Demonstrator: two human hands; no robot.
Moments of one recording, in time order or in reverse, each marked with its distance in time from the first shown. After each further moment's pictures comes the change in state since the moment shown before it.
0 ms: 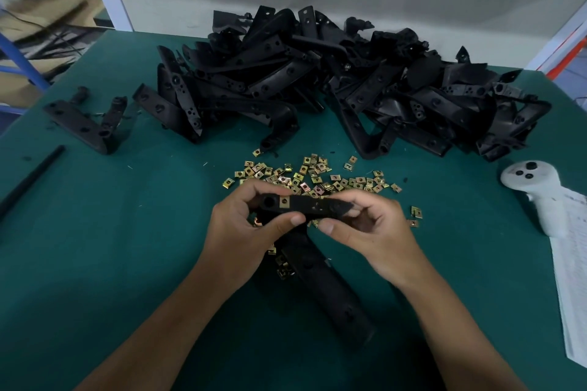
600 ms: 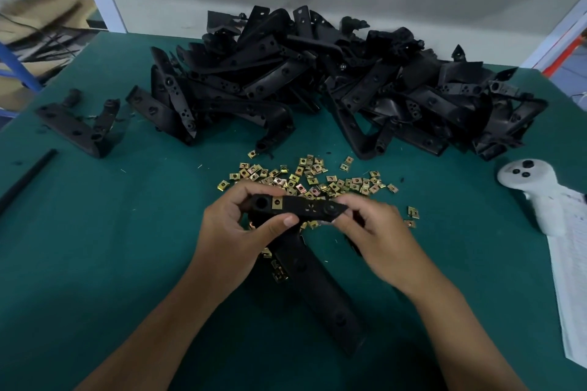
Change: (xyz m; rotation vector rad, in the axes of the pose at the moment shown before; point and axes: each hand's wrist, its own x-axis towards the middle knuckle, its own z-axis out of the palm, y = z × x) left_hand -0.001 0.003 -0.001 0.034 0.015 0.015; right_hand 0.000 0.009 -0.014 -0.468 -0.070 0.006
